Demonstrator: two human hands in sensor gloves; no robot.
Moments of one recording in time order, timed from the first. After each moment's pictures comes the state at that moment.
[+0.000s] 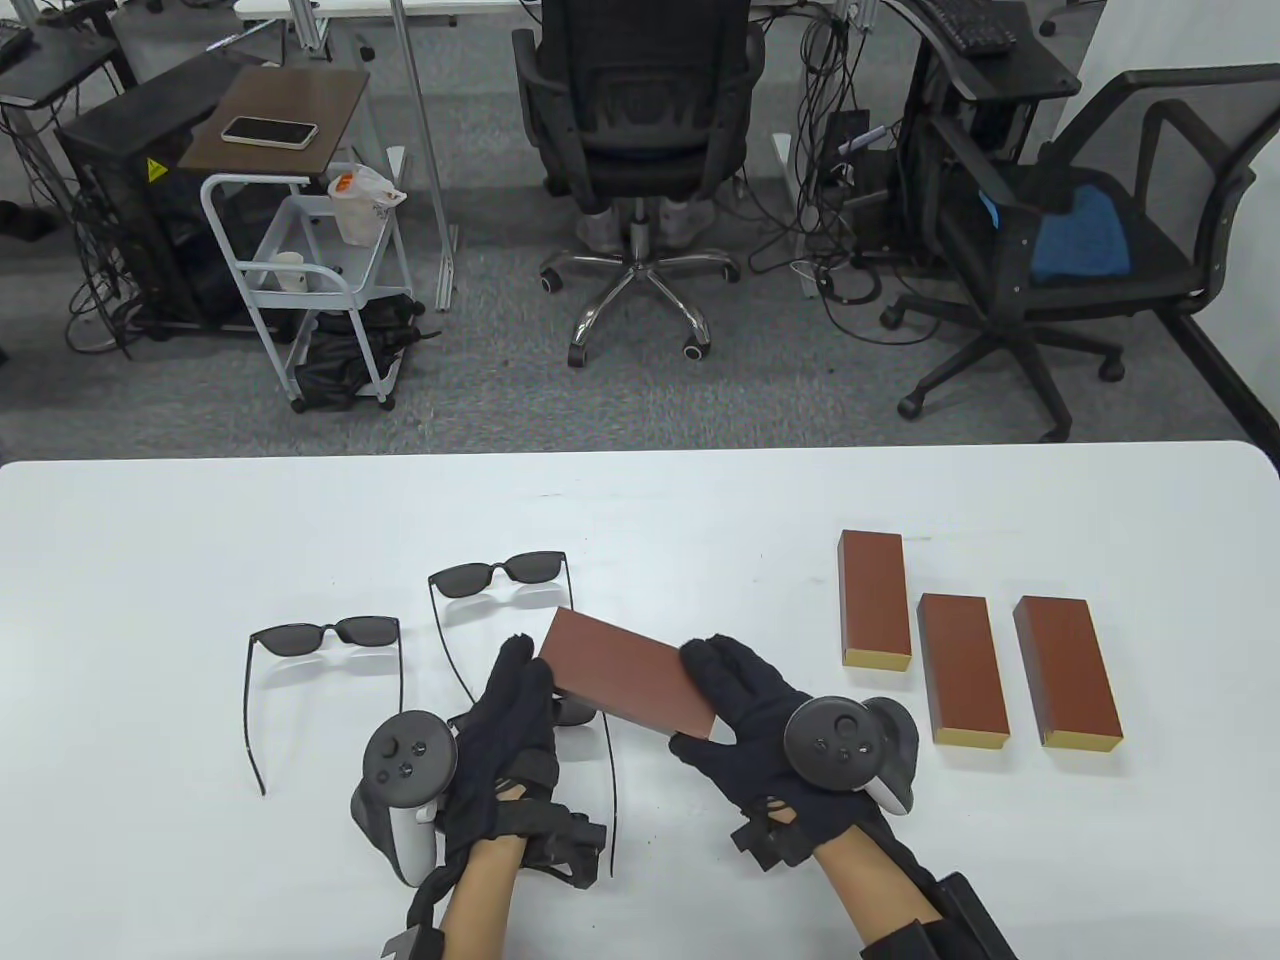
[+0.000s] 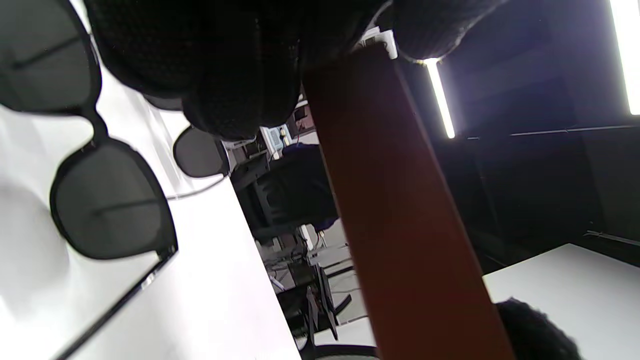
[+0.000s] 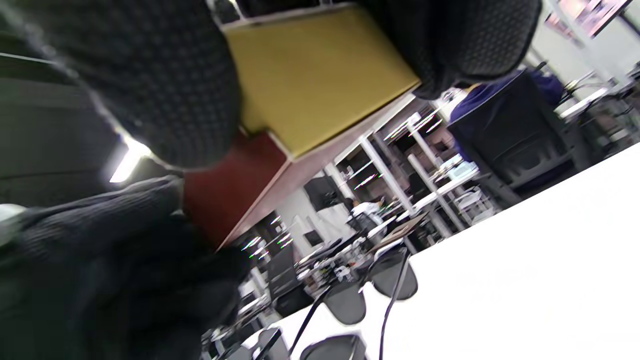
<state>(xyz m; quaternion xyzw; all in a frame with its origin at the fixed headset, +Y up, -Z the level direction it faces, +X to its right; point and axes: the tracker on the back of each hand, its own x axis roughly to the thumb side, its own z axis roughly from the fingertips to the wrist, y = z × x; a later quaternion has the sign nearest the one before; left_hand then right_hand) -0.181 -0.719 -0.293 0.07 0.08 0.55 0.83 0.113 -0.687 -0.319 0.21 -0.14 0.90 0.36</state>
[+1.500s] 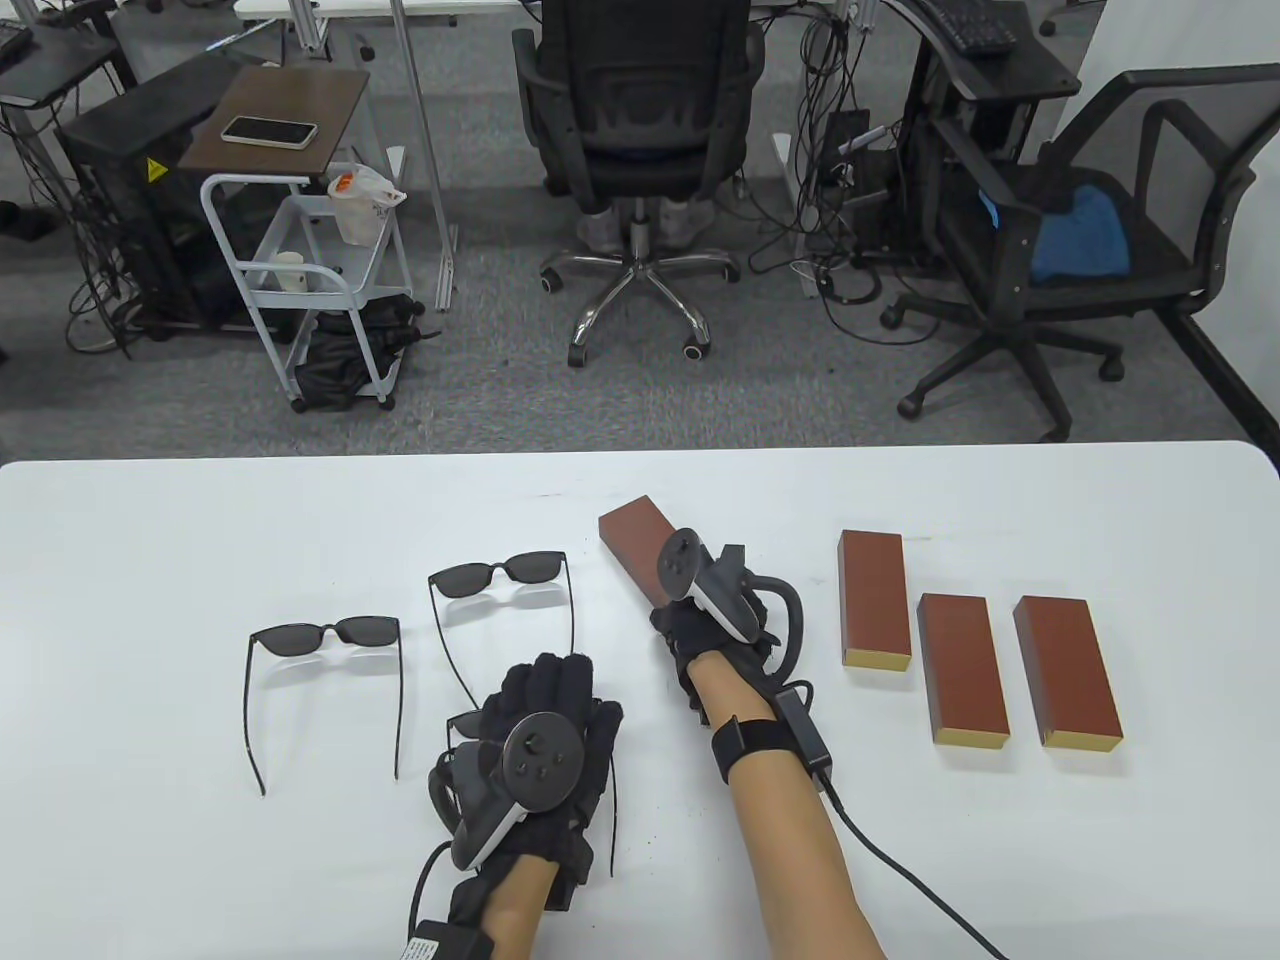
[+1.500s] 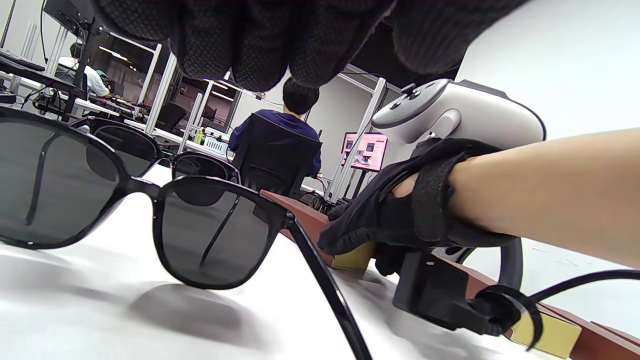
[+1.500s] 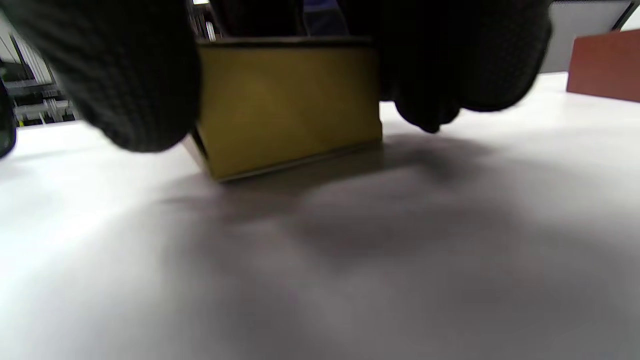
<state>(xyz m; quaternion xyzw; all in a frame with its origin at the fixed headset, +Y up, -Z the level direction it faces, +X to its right) -0.130 -0.706 -0.294 0.08 -0.04 0.19 0.98 0.058 -0.754 -0.485 -0.05 0.04 1.00 0.07</state>
